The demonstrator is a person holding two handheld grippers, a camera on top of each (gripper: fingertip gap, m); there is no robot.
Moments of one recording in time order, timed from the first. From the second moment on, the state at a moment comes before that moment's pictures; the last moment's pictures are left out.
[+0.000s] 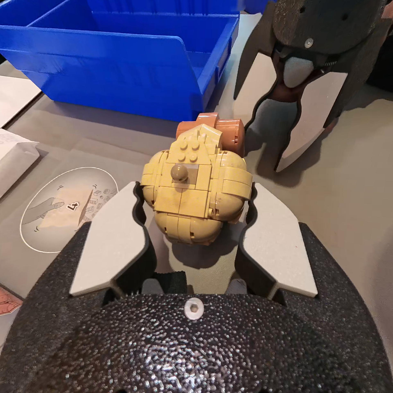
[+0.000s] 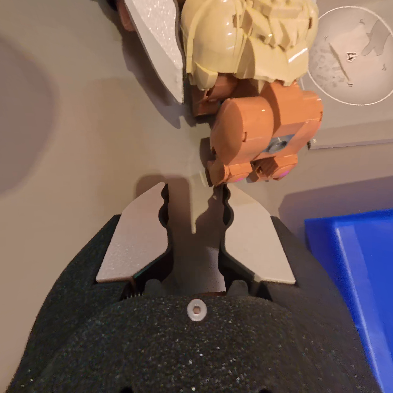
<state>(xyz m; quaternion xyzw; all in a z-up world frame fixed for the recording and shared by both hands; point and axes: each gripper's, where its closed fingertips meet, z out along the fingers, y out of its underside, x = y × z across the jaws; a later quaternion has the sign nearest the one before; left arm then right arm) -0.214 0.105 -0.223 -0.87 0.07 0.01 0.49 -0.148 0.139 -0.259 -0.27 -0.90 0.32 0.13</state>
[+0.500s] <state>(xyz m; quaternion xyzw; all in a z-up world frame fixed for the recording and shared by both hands) -0.199 0.107 -0.221 -0.86 0.14 0.06 0.49 -0.135 0.147 -0.264 -0.26 -0.91 0.31 0.09</state>
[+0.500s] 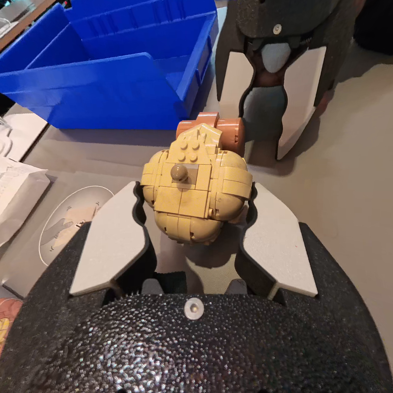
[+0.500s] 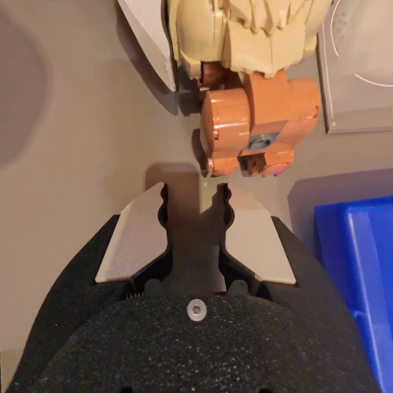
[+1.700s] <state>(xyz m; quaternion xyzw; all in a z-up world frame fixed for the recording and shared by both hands) -0.164 0.107 -0.184 -0.80 0.19 0.04 0.57 -0.070 0.271 -0.235 -0.26 -0.90 0.33 0.12</state>
